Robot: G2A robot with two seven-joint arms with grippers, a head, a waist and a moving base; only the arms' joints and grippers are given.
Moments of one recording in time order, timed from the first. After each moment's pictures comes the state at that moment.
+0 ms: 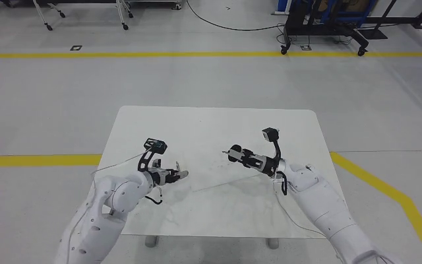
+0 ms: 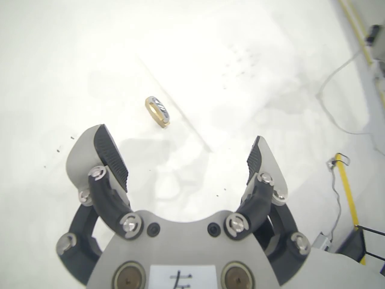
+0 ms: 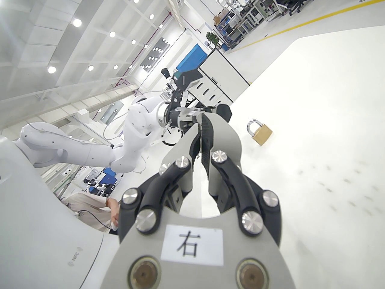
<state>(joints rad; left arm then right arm) 1.34 -1.07 -1.18 -1.78 0.84 0.06 -0.92 -1.13 -1.16 1.04 -1.13 0.19 -0.93 0.69</state>
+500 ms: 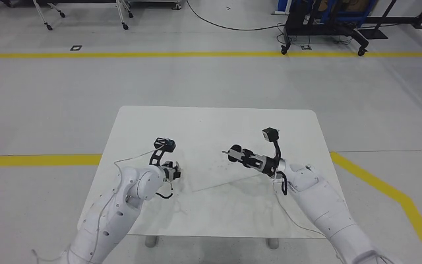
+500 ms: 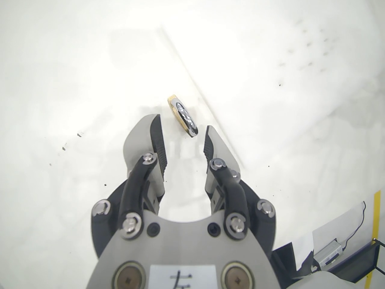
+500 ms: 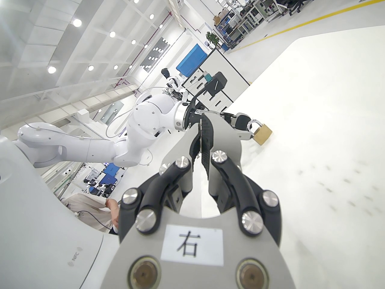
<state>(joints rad) 1.20 -1.10 -1.03 -1.63 0.91 0.18 -0.99 -1.13 -1.16 1.04 -1.13 0.19 -0.93 0.69</state>
